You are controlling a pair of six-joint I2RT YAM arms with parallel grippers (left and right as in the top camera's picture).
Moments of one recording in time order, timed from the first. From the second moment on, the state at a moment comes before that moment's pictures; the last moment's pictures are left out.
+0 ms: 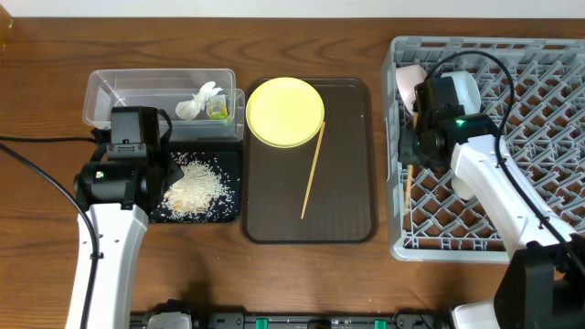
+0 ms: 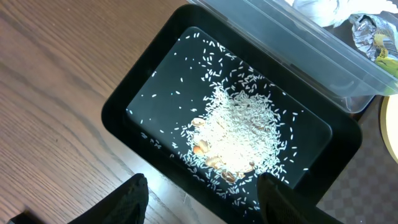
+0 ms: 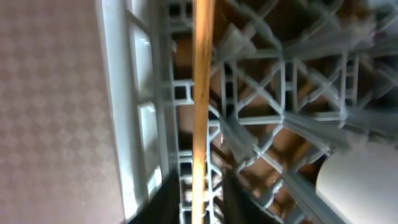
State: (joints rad) left arm 0.03 1.21 1.12 -1.07 -0.27 -0.57; right arm 0.20 1.62 1.18 -0.79 0.07 0.28
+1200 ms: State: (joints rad) left arm 0.03 1.21 1.12 -1.07 -0.27 -0.57; right arm 0.69 1.99 1.28 -0.56 0.10 0.53
